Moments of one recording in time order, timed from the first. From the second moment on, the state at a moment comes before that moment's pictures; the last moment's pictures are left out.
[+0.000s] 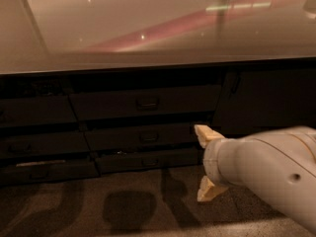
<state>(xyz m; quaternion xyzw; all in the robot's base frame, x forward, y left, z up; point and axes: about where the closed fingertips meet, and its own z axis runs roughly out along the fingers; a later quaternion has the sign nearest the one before) 0.420 -0.111 0.750 -0.70 0.66 -0.10 0.27</state>
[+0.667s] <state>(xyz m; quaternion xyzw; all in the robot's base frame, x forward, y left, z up) 0.434 -0.091 0.739 -0.64 0.66 -0.03 0.39</state>
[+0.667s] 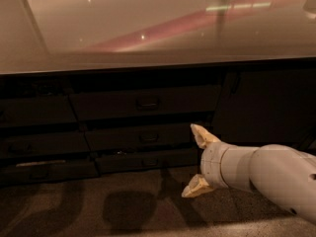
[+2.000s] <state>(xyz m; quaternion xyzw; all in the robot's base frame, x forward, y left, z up) 0.552 -0.116 0.766 -0.59 0.70 -0.05 0.40</state>
